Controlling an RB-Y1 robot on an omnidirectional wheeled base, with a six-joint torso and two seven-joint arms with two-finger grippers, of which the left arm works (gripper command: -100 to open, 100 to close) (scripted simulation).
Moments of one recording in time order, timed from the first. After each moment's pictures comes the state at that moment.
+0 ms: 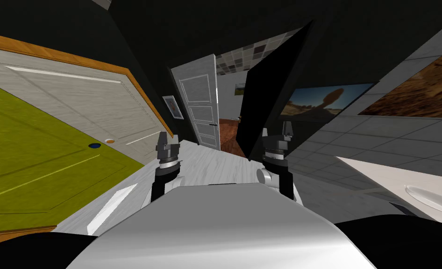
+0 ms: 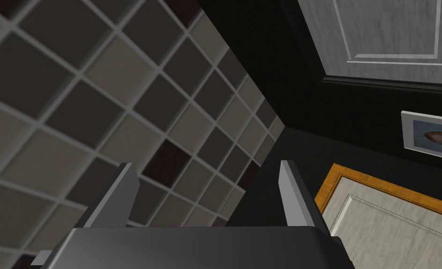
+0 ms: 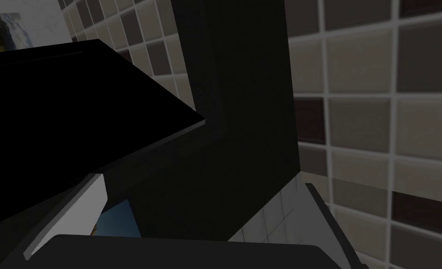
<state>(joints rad) 0.51 0.03 0.02 -2.34 -0.05 -0.56 -0.05</state>
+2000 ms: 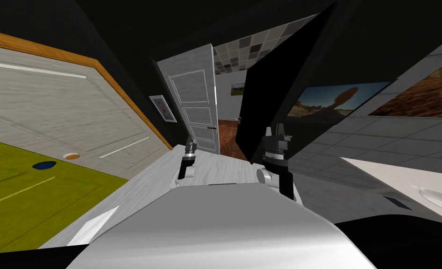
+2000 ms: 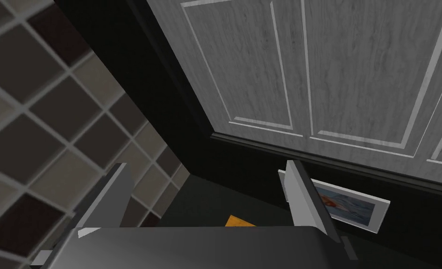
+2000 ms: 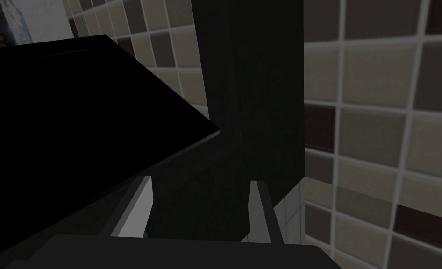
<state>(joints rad) 0.18 0.07 0.00 -1.79 -0.01 -0.52 -0.02</state>
